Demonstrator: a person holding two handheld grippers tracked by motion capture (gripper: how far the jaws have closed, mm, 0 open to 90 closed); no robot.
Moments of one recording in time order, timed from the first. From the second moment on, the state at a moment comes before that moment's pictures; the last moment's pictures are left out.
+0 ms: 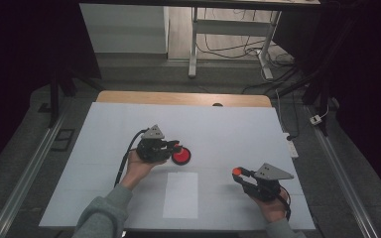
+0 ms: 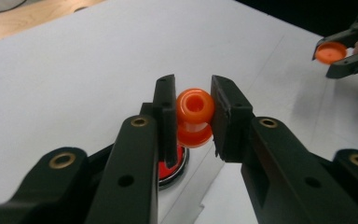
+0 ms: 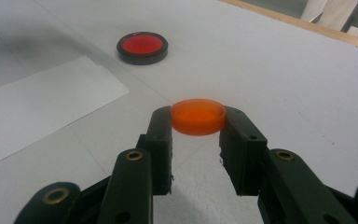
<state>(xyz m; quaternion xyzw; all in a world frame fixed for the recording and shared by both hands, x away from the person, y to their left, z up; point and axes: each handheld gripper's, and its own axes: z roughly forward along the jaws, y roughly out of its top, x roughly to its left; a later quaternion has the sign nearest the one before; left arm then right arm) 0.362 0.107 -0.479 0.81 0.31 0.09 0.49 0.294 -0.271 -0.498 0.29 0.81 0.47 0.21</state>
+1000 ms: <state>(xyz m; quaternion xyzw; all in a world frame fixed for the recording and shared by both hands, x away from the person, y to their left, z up) 0.389 0.088 -0.515 0.84 0.32 0.09 0.43 0.288 -0.276 -0.497 0.29 0.81 0.46 0.21</state>
